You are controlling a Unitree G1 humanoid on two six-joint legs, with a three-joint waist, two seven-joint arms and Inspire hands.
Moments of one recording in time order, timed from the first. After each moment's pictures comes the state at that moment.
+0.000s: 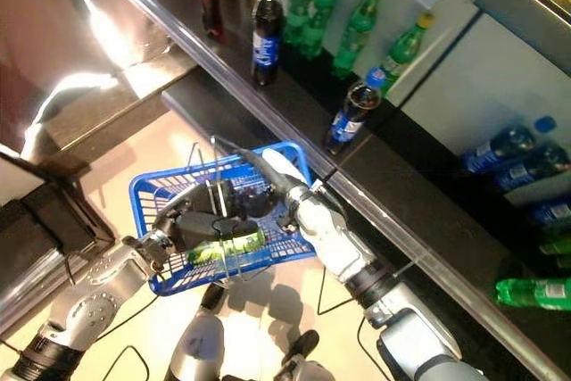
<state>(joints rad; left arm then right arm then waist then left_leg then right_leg) -0.06 0.55 -0.18 -0.18 -0.93 0.21 -0.18 -0.54 -0.37 0.50 0.12 -0.15 0.16 0.02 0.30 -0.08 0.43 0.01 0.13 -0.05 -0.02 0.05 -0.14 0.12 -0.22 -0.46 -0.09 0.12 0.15</state>
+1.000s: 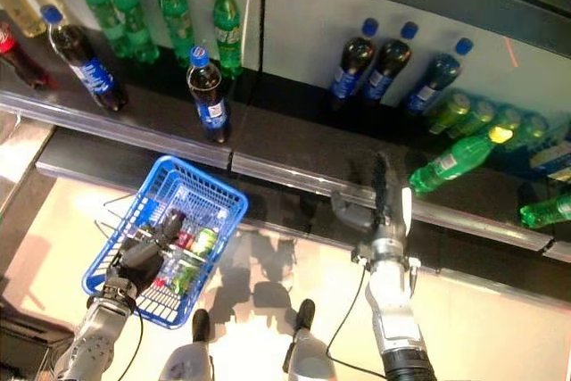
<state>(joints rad) 0.08 0.25 0.15 0.45 -1.07 0.06 -0.10 -0.04 -0.24 -0.06 0.38 0.28 -0.23 -0.24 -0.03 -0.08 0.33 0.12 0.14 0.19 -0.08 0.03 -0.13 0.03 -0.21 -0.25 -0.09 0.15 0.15</state>
